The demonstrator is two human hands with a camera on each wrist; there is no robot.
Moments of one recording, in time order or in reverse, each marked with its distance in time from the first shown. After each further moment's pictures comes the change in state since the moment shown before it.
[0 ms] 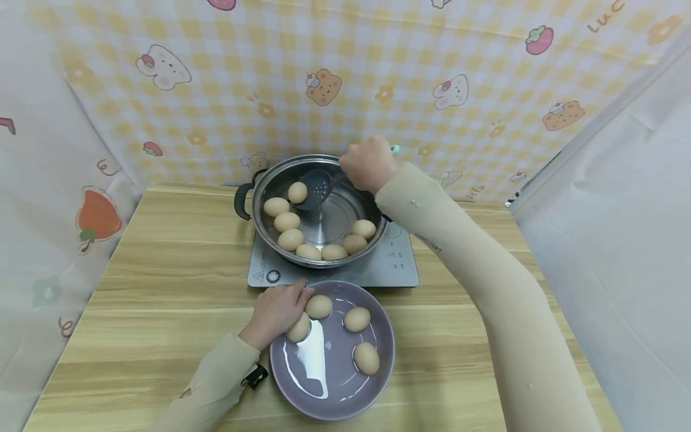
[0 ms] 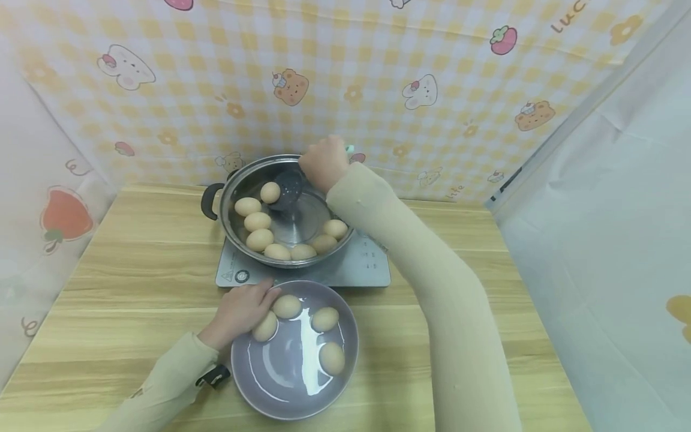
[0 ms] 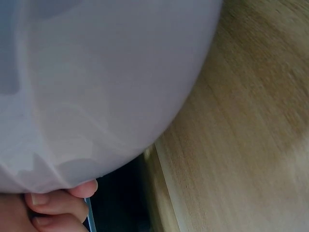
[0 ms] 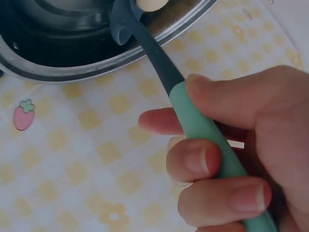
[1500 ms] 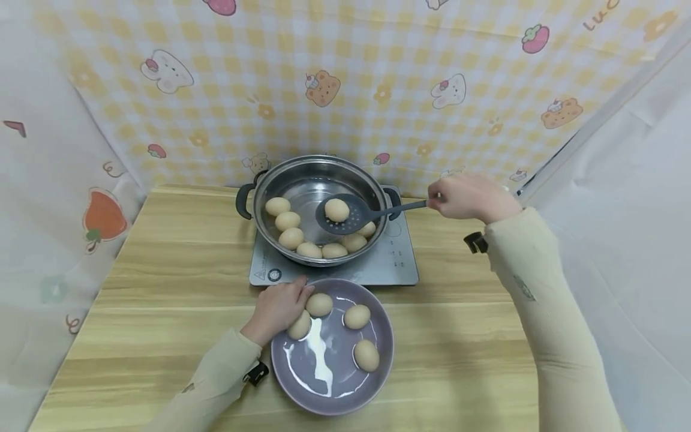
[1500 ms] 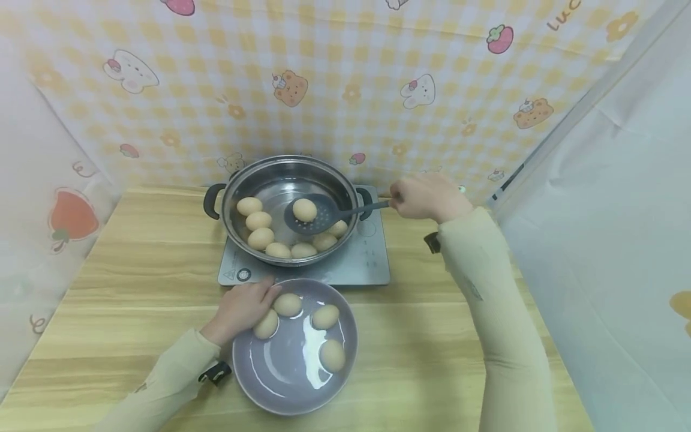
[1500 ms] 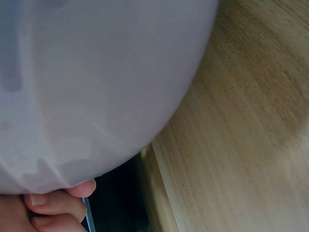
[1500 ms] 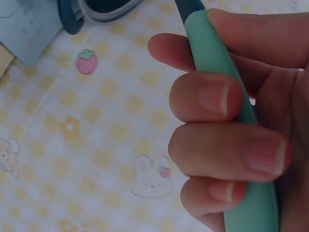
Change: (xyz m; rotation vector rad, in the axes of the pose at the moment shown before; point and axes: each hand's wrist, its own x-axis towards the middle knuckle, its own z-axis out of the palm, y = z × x) left_hand -0.001 0.003 -0.005 0.004 -0.016 -0.010; right_hand -0.117 0.074 0.061 0.655 -0.168 0.043
